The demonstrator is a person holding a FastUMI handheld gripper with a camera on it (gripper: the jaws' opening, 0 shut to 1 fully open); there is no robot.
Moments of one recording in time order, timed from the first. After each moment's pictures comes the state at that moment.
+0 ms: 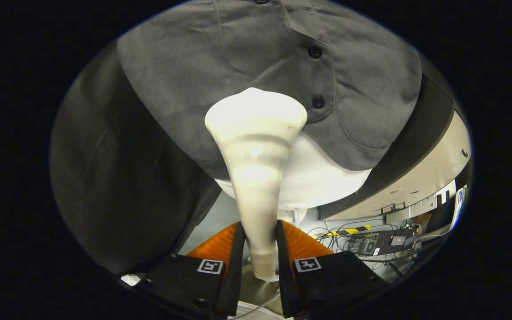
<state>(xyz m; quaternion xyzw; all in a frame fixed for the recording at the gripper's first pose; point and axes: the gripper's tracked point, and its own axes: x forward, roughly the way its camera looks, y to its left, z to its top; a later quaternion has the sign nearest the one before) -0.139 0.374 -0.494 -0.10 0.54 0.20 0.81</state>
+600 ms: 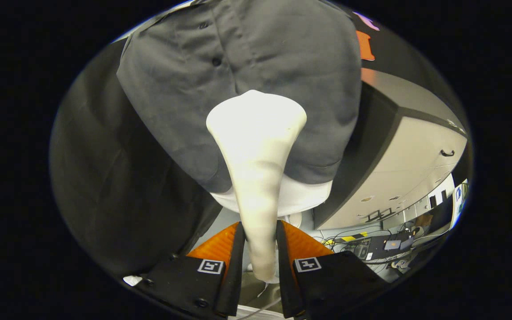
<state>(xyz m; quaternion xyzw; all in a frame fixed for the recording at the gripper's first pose) -0.120 0.306 -0.384 -0.07 0.48 0.21 0.85</state>
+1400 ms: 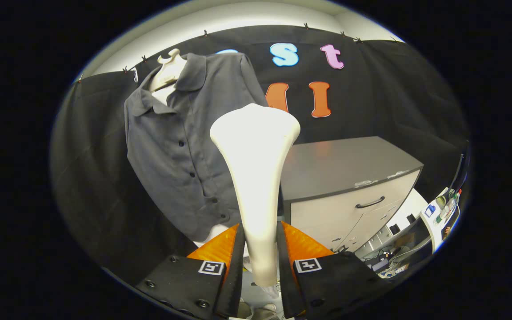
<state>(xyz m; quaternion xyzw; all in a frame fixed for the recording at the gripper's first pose) -0.077 0.212 -0.175 -0.05 0.29 0.15 0.94</state>
